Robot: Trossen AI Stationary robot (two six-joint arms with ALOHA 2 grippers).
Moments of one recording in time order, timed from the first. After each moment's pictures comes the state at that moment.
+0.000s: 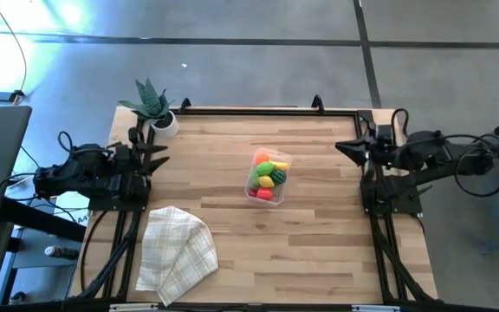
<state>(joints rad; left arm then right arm) 0.11 0.01 0.40 -0.30 -0.25 0.13 0.20 0.53 0.85 -0.39 0.46 0.32</state>
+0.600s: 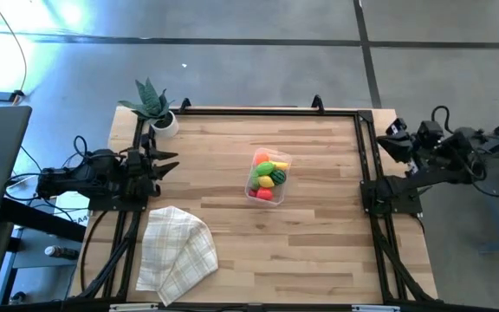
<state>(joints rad) 0.11 0.01 0.23 -0.10 -0.21 0.09 0.20 0.13 0.74 -0.26 0.29 0.25</state>
